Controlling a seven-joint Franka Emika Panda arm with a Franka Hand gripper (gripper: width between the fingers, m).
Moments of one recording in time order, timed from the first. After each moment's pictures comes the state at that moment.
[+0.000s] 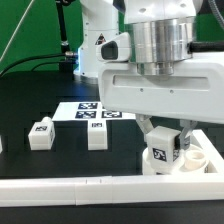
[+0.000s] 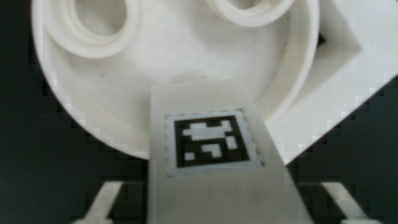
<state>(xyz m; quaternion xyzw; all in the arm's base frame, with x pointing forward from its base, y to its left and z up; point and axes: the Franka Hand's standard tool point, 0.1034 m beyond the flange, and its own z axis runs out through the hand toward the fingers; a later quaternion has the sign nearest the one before) 0.647 0.060 0.067 -0.91 0.41 -0.03 0.06</state>
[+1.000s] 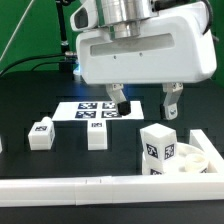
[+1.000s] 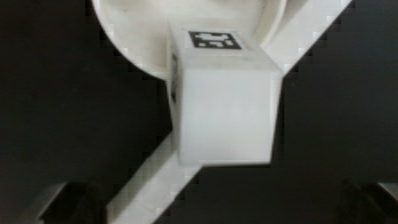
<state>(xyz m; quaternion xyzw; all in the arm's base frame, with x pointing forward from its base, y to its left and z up) 0.647 0.036 0.110 -0.91 0.41 -0.05 0.09</state>
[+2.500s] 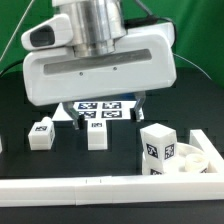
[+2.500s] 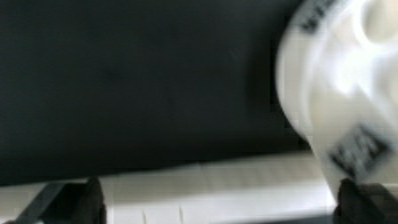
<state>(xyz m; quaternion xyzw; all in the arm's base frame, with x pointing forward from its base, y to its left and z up) 0.605 -0.026 0.082 -1.00 -0.02 -0.02 0.05</state>
